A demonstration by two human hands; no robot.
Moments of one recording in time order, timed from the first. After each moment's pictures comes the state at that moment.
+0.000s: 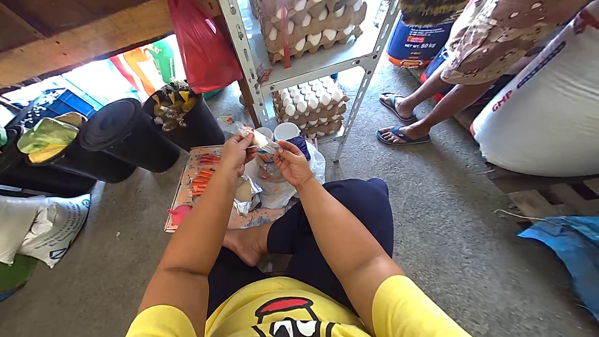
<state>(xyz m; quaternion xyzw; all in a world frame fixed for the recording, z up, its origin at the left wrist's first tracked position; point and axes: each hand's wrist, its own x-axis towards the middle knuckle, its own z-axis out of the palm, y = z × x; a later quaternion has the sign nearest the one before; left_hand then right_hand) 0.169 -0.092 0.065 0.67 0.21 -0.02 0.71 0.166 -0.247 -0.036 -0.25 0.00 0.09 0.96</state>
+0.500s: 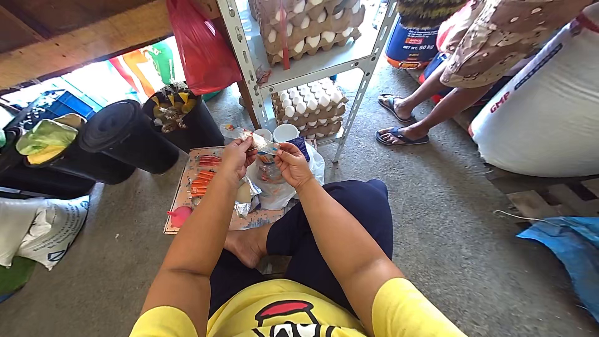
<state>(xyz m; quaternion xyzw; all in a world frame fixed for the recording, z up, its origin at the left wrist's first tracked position) 0.173 -0.090 0.053 0.63 0.23 -0.03 0.74 0.167 -0.249 -0.035 -0.24 -0.02 0.09 0.97</state>
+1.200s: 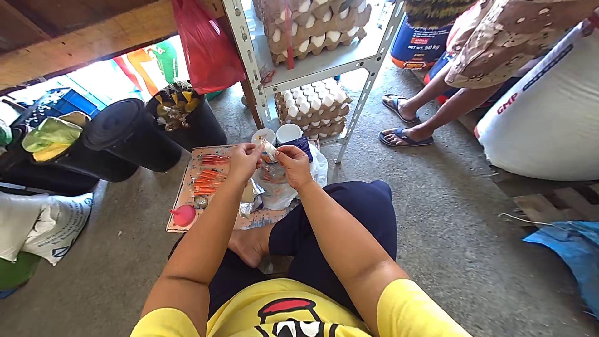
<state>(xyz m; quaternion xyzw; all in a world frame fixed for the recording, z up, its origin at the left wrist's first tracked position) 0.149 -0.095 0.050 0.81 0.16 -0.03 0.56 0.163 -0.239 -0.033 -0.47 -0.01 -0.01 0.88</state>
